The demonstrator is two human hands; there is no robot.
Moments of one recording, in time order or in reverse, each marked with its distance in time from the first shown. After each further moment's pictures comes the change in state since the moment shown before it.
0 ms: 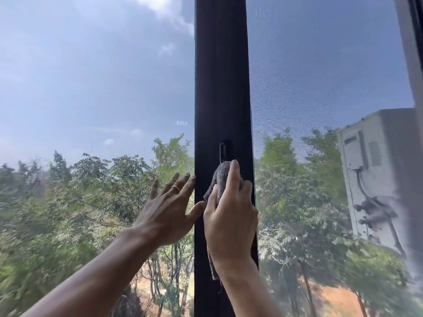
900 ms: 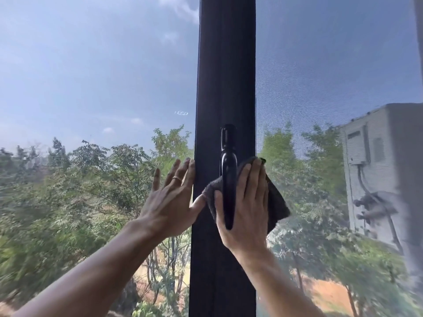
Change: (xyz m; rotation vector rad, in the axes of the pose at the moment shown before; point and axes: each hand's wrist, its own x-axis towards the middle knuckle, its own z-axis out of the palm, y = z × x) left_hand -0.002 0.008 0.023 0.002 0.072 -0.031; right_hand -0.005 0.082 0.041 -0.236 0.003 -0.312
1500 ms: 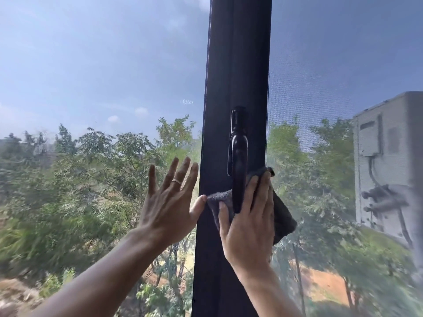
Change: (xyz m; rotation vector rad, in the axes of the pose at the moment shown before) left_hand -0.029 -0.006 0.033 0.084 0.165 0.012; right_hand -0.049 -0.002 0.008 -0.047 0.013 0.064
